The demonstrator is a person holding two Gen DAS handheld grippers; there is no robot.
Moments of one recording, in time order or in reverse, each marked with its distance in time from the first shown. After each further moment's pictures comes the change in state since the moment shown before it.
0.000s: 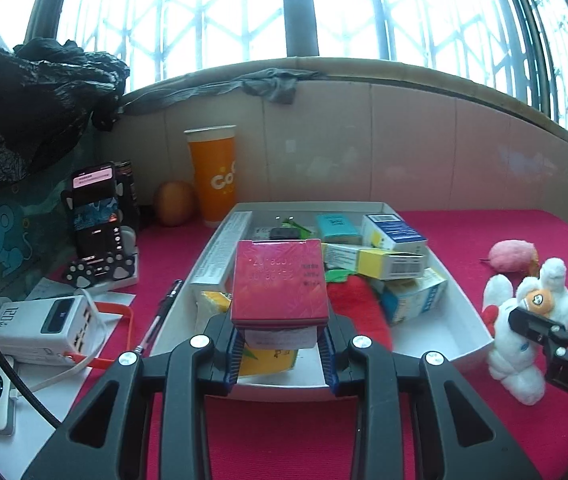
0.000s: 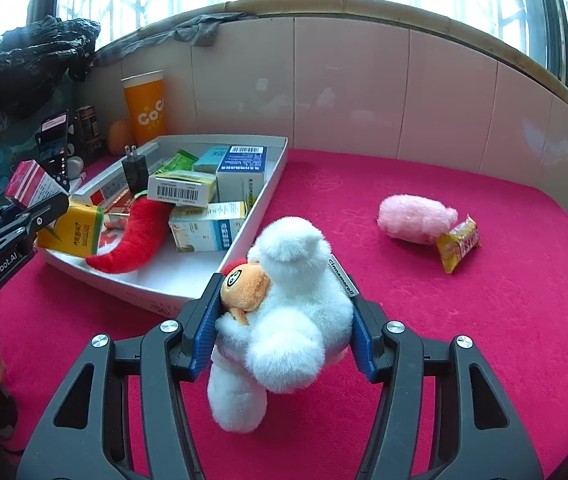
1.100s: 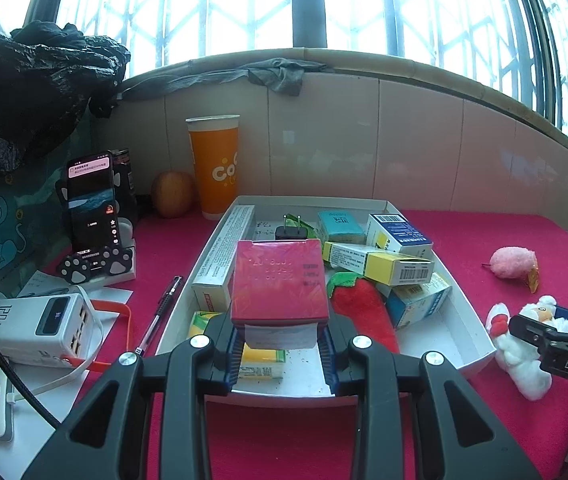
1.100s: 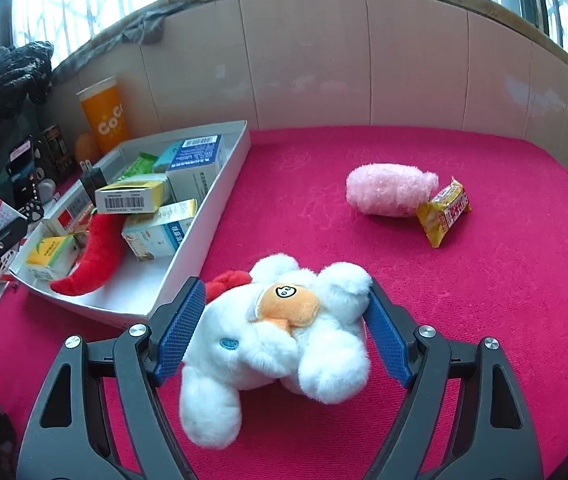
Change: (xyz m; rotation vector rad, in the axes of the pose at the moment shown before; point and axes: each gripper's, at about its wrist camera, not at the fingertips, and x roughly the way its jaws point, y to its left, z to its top) left arm 0.009 0.007 0.009 -0.032 0.041 -0.027; right arm 0.024 -0.036 0.002 0.146 0.087 -0.015
